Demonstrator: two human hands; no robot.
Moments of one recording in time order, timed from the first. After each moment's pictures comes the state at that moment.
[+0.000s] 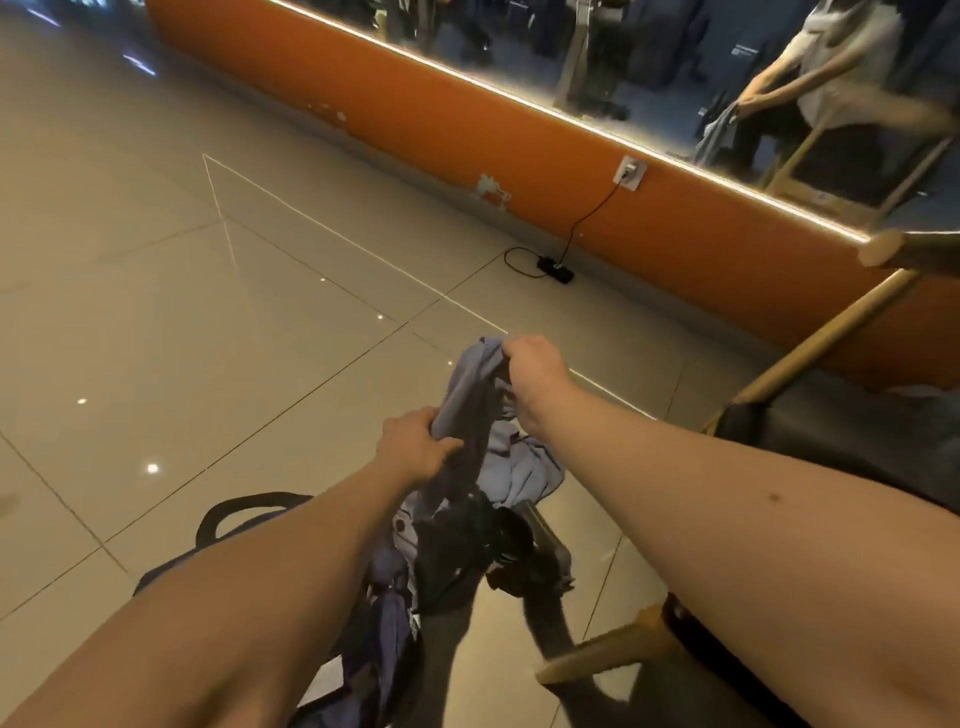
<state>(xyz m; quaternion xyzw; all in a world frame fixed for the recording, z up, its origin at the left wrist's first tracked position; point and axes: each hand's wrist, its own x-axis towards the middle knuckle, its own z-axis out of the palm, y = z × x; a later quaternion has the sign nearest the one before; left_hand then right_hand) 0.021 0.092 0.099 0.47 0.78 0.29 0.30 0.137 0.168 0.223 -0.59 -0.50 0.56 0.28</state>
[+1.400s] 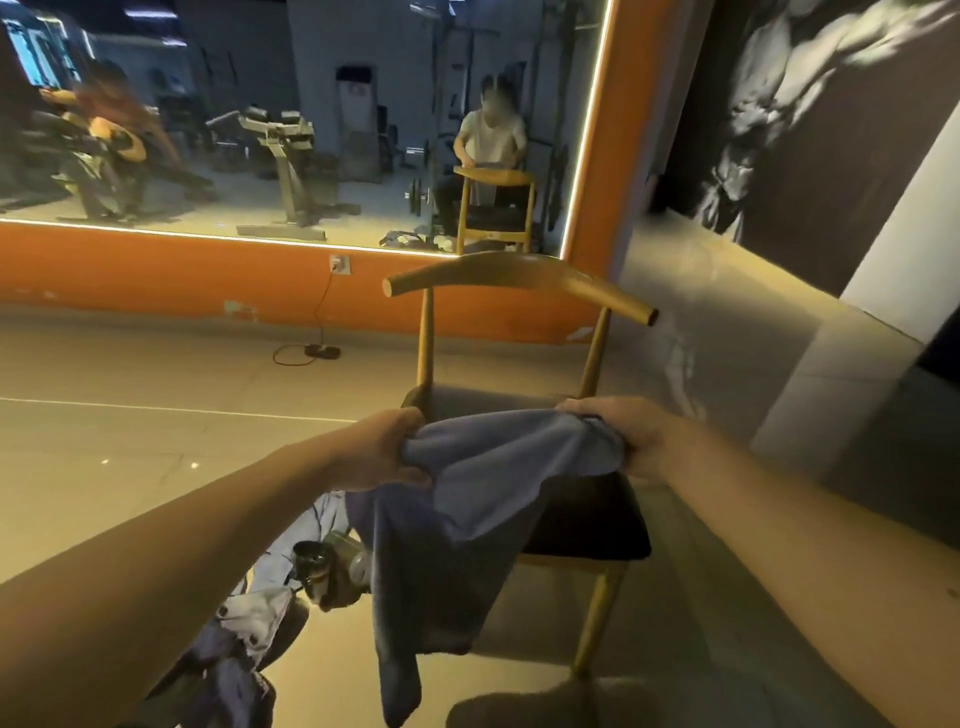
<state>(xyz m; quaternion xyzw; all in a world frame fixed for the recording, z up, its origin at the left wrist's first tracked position) 0.337 -0.026 0.371 0.85 0.47 0.10 0.23 0.659 -0.069 0.409 -0.60 -0.38 0.61 0.36</state>
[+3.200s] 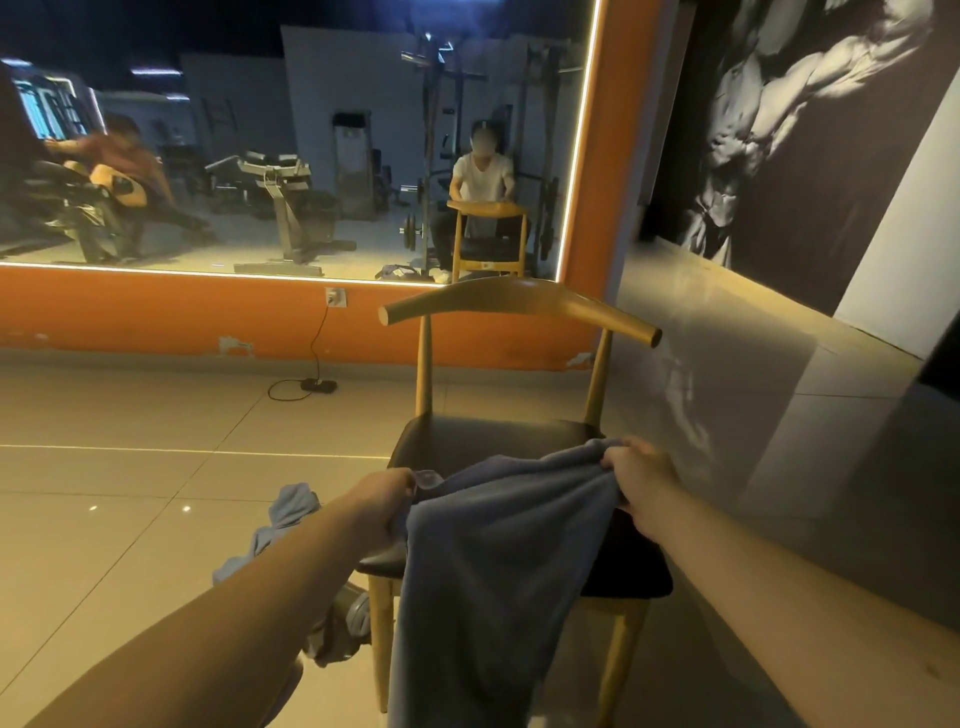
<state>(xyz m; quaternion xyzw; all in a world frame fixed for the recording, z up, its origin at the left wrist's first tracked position) 0.369 -0.008 0.315 0.38 0.60 0.34 0.62 0.669 -0.048 0.341 -0.67 -0.33 0.42 0.52</state>
